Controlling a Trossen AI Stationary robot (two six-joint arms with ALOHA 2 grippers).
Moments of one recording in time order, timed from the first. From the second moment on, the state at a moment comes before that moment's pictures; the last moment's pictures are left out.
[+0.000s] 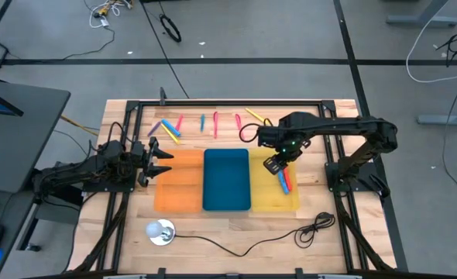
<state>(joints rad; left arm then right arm) 0.24 0.02 0.01 0.10 0.29 -0.20 -0.09 1.59 1.46 -1.47 -0.14 0.77</state>
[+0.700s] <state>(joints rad) 0.24 0.02 0.01 0.10 0.29 -0.20 -0.09 1.59 1.51 -1.48 -0.14 0.74</state>
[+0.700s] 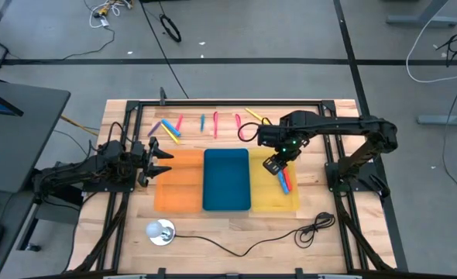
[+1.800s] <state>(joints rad) 0.24 0.02 0.01 0.10 0.29 -0.20 -0.62 1.59 1.51 -1.48 0.03 0.16</state>
